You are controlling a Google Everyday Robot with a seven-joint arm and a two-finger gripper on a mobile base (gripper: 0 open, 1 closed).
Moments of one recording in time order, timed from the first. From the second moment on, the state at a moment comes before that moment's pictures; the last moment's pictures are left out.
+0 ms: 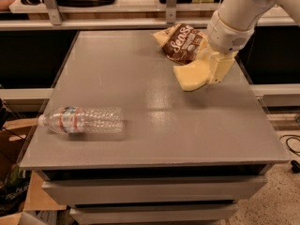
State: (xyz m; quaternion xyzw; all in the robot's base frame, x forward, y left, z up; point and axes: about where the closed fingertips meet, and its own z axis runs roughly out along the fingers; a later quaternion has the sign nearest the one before) arm 0.586 -0.166 0.897 -0.79 0.60 -0.03 0.13
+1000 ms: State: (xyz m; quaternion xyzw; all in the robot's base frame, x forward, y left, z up) arm 0.635 -0.148 0.897 -0.78 0.61 -0.02 0.15
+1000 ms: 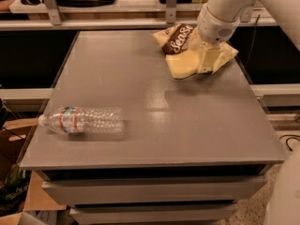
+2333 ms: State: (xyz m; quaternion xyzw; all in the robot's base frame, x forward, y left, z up) arm 0.649 -0.141 0.898 -0.77 0.62 -0.01 0.15
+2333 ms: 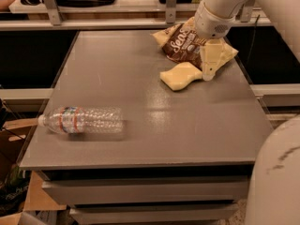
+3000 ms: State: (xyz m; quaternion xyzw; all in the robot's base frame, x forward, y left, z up) arm 0.648 -0.154 0.900 -0.77 0.63 -0.01 0.15
